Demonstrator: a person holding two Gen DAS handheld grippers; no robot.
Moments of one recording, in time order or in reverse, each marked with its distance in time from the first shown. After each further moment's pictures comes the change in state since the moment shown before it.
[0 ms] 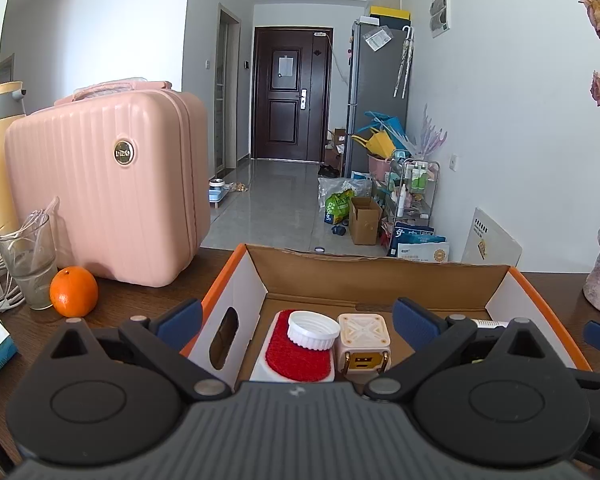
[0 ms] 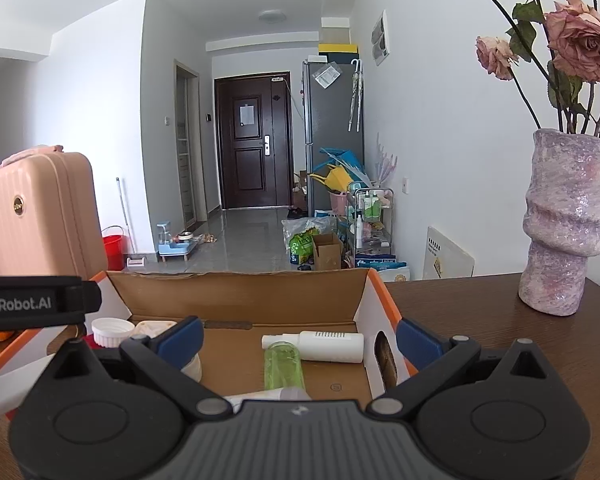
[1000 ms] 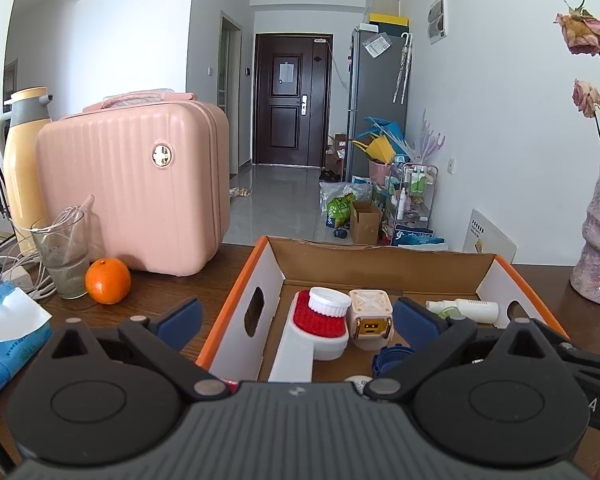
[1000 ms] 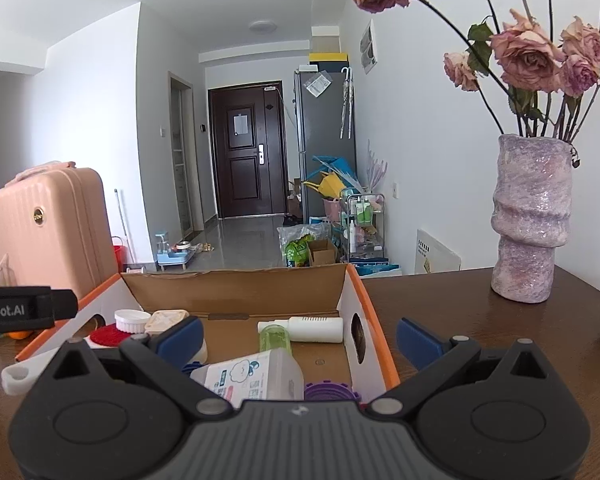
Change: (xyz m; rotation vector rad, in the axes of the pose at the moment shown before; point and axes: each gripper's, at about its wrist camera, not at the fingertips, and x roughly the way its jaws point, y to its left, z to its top) left arm -0.059 0.021 -0.015 0.007 -0.019 0.000; right arm -0.064 -0.012 -0.009 0.030 -0.037 -0.012
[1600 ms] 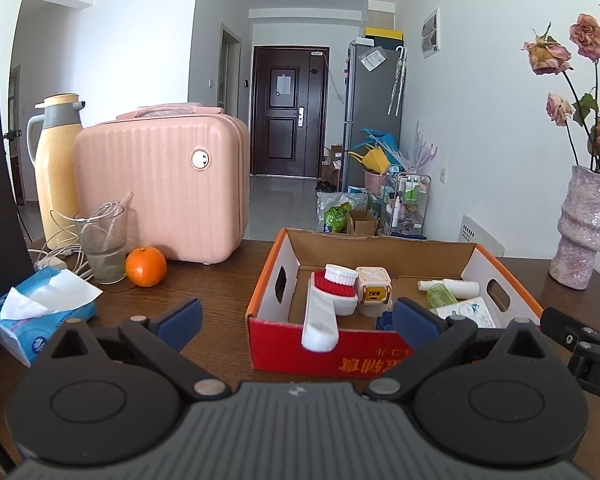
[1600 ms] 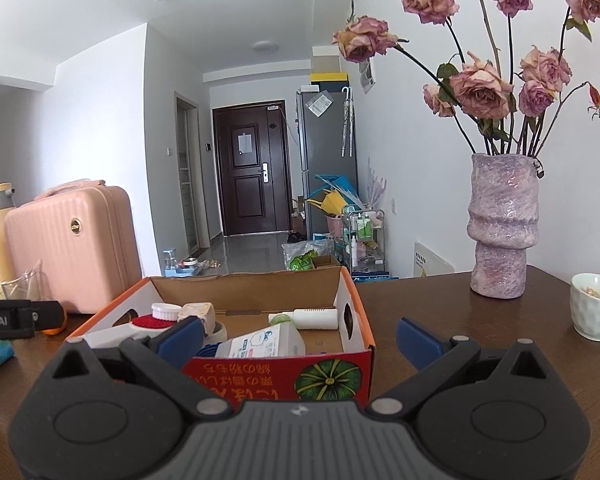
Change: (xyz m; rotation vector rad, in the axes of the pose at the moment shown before) left arm -0.080 0.029 -0.027 0.004 -0.039 -0.017; right arm -0.088 0.000 -0.020 -0.004 -0.052 0.021
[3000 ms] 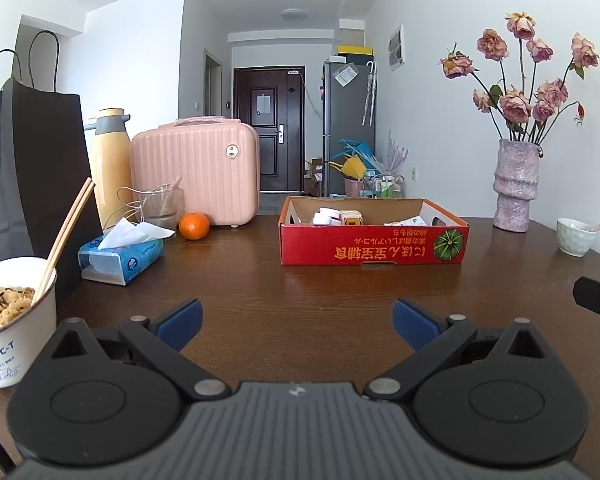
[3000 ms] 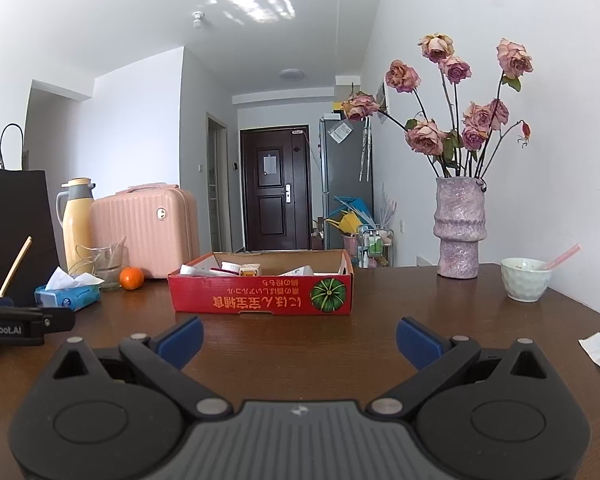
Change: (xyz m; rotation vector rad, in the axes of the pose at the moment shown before) left arm -0.213 0.040 -0.116 0.068 -0.060 -0.054; right arm -0.244 -0.005 -0.086 -0.035 -0.072 0.053
